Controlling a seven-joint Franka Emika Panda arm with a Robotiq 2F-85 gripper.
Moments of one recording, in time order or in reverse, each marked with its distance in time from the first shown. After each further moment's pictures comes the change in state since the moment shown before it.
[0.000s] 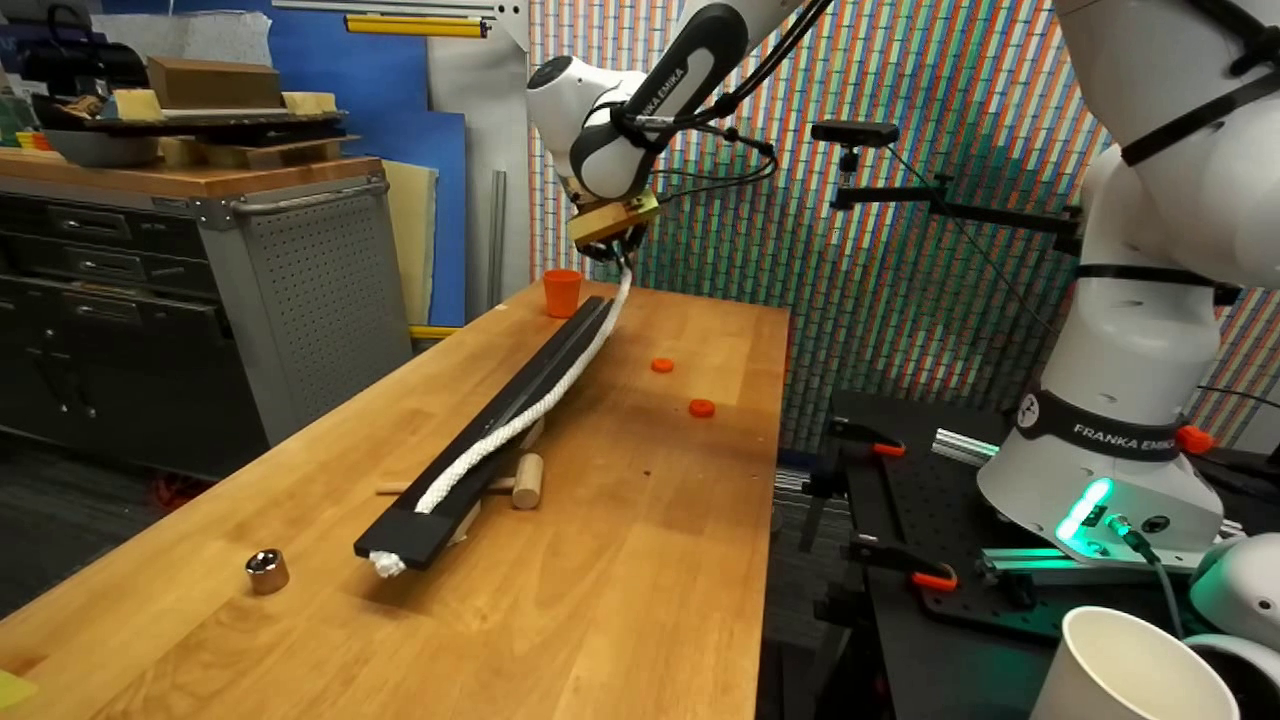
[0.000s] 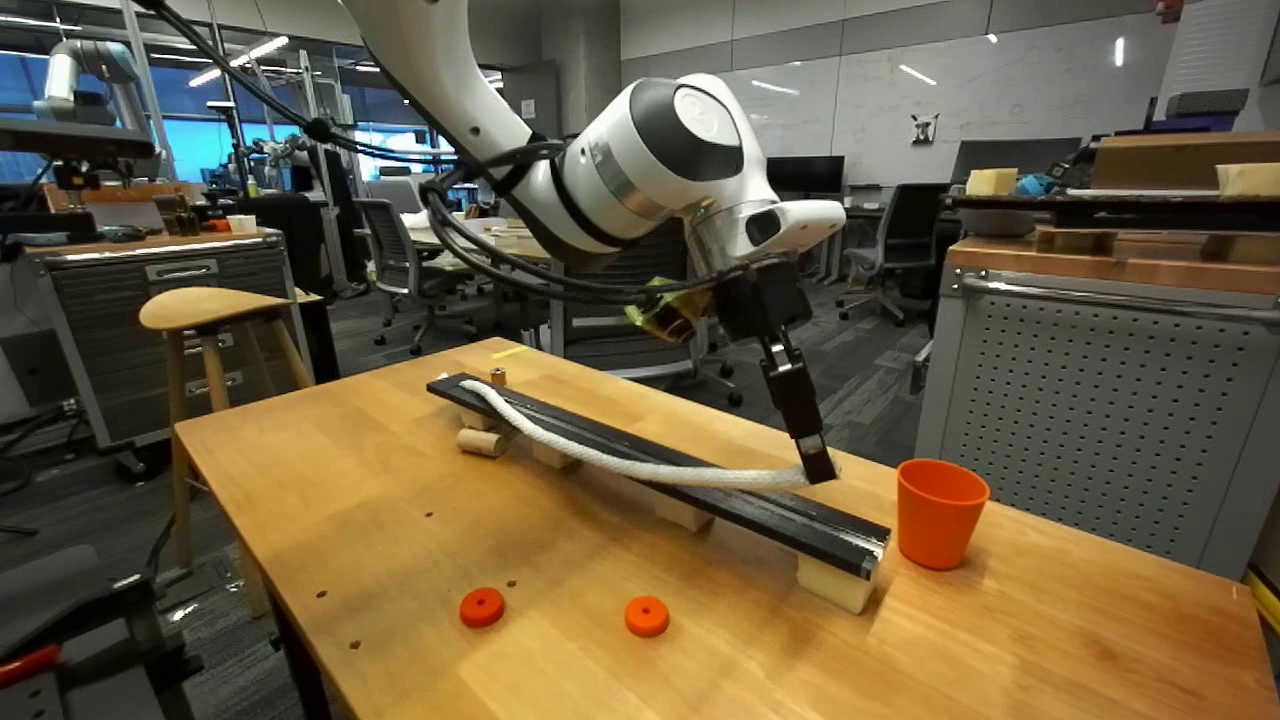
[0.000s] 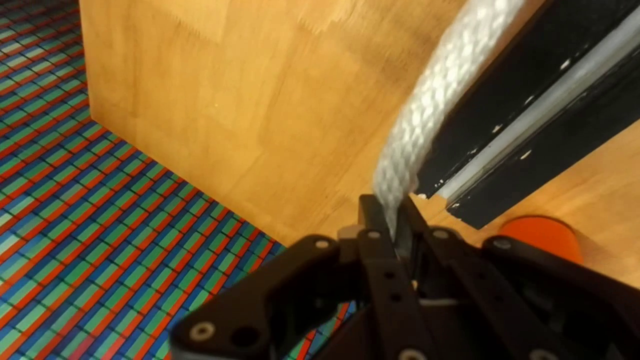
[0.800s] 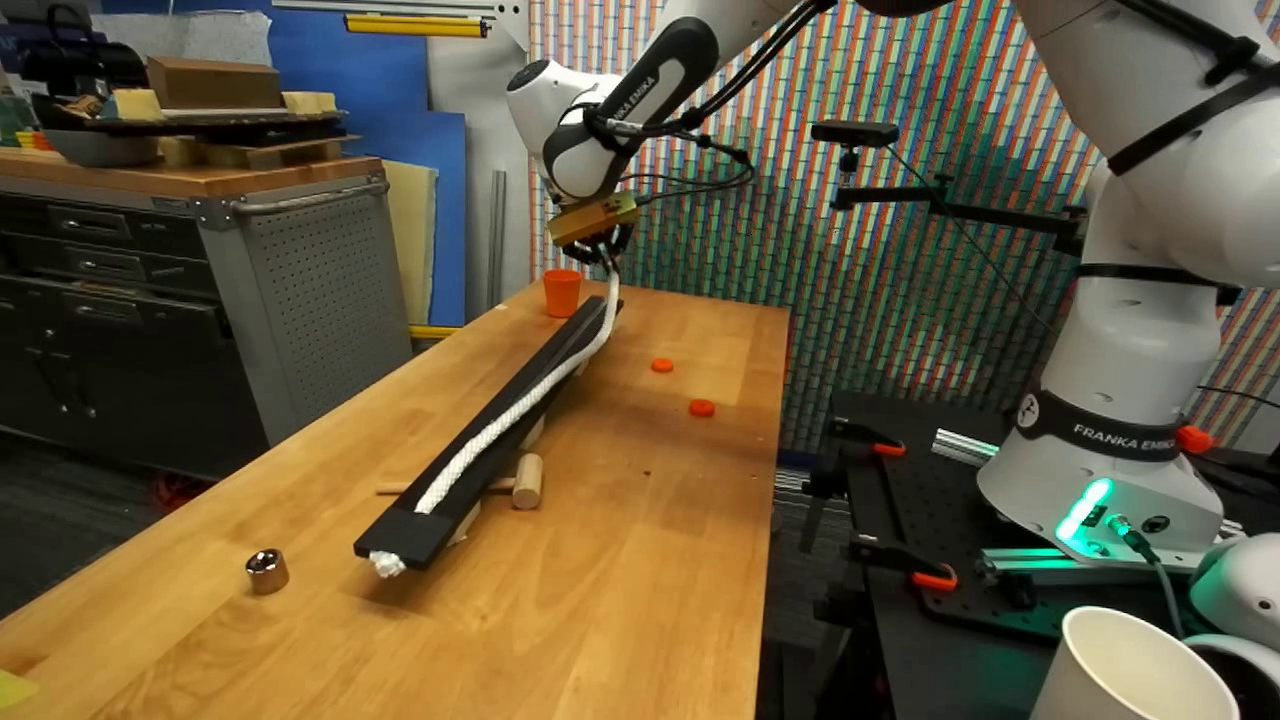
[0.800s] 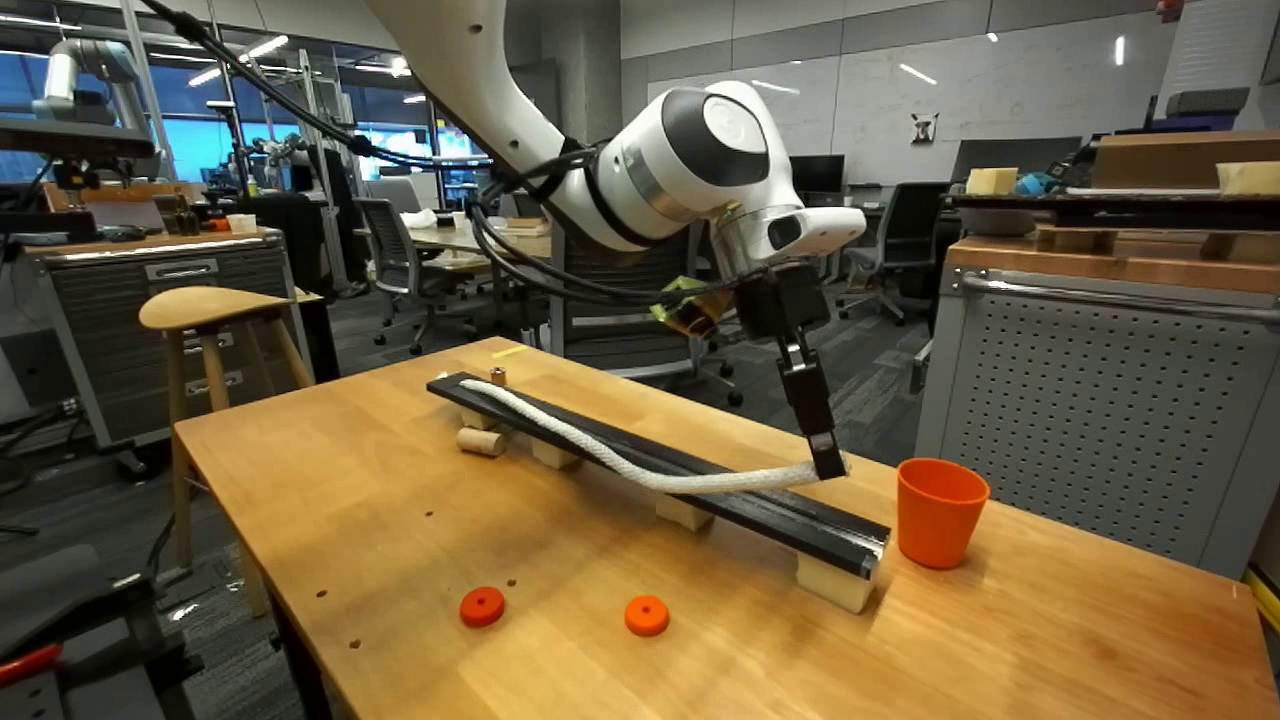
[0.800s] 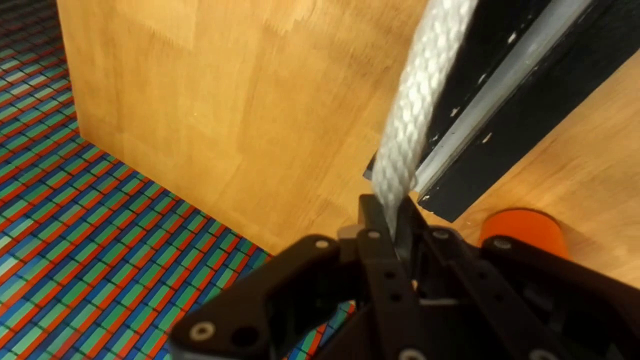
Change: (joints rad) arm -0.053 0.098 0.053 0.168 0.062 -0.099 0.003
